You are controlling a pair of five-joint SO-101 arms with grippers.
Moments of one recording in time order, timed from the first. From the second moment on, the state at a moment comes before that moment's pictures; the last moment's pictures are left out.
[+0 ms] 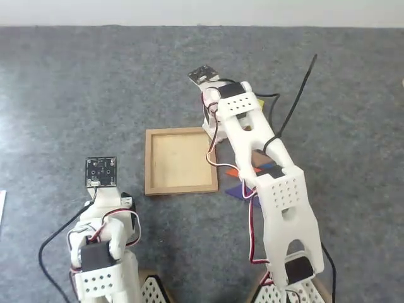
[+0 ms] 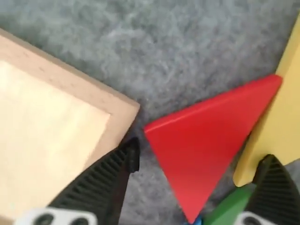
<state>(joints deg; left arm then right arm) -17.8 -103.0 97.1 72.0 -1.5 -24.4 49.7 -36.0 78.2 14.3</state>
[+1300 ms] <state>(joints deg) -17.8 -103.0 97.1 72.0 -1.5 -26.8 54.2 -43.7 87.0 21.9</state>
